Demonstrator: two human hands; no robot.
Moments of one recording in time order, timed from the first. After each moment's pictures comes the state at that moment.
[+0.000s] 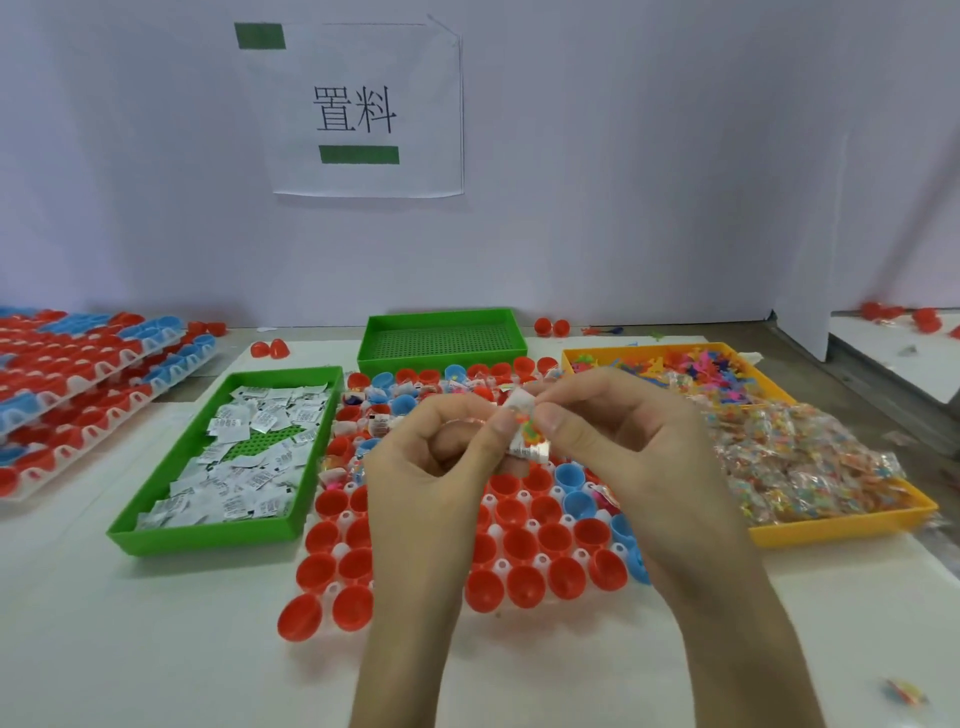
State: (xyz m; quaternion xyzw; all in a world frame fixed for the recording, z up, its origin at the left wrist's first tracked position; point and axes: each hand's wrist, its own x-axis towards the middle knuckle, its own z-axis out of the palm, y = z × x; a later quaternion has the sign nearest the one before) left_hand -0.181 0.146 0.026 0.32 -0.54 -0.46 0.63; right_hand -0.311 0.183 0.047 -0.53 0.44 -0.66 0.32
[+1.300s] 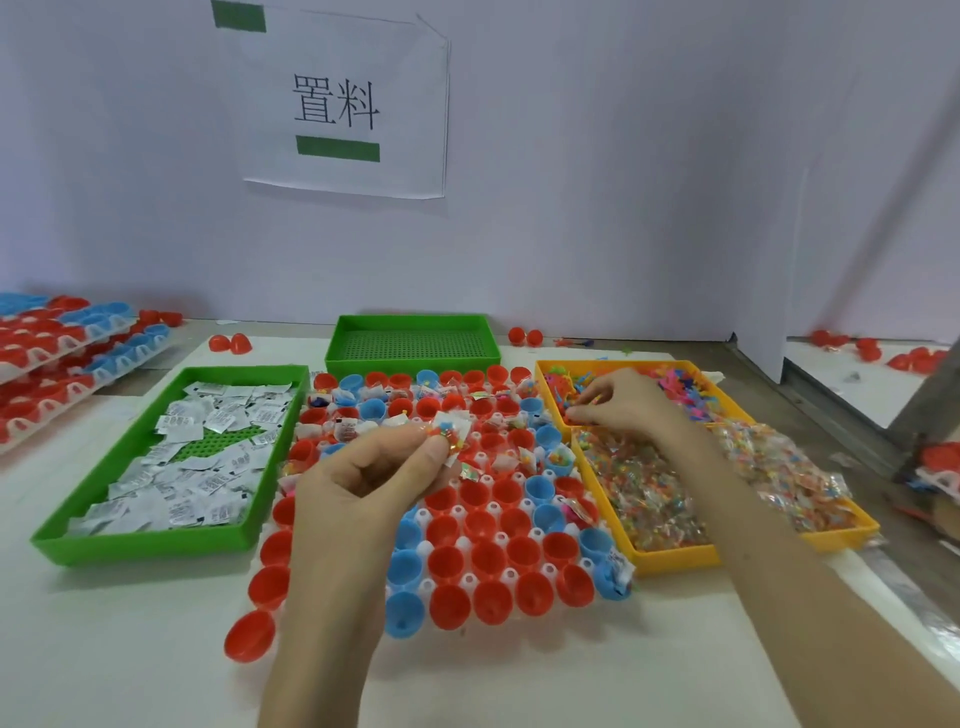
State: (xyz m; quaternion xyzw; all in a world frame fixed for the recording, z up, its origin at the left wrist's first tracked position) left_hand -0.155 0.129 0.010 0.34 -0.49 -0.54 0.59; right_hand -0.454 0.045 -0.001 -0.55 0.80 -0.21 0.11
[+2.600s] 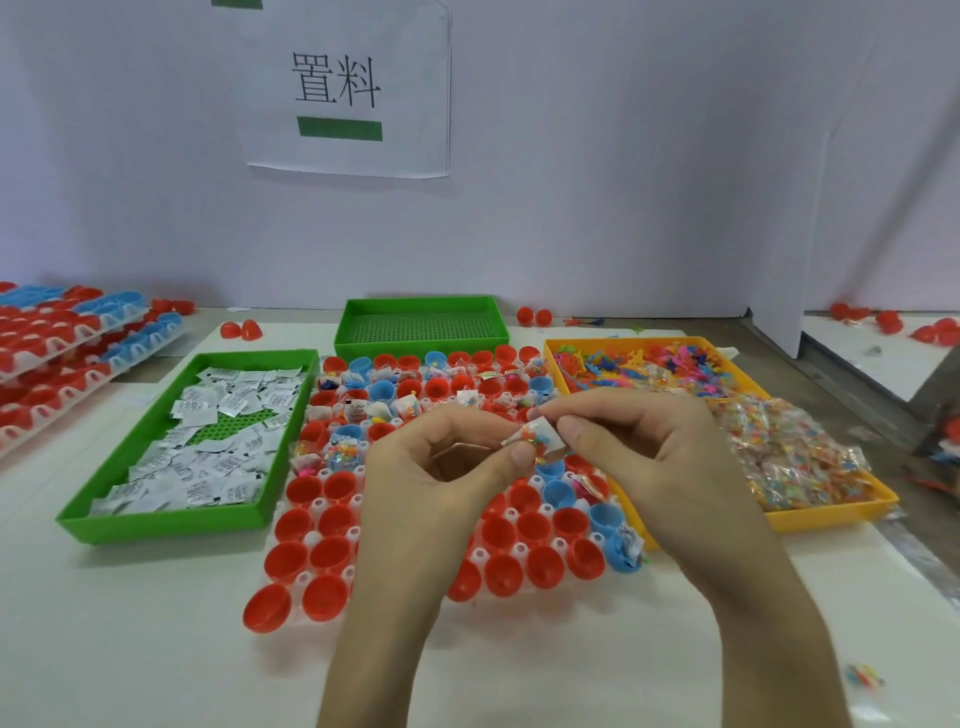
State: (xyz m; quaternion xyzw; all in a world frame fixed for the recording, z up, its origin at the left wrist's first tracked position) left_hand -0.178 0.145 0.017 0.31 -0.61 -0.49 0.54; right_hand -0.339 0.190 0.039 -0.60 0.53 -0.55 0.23
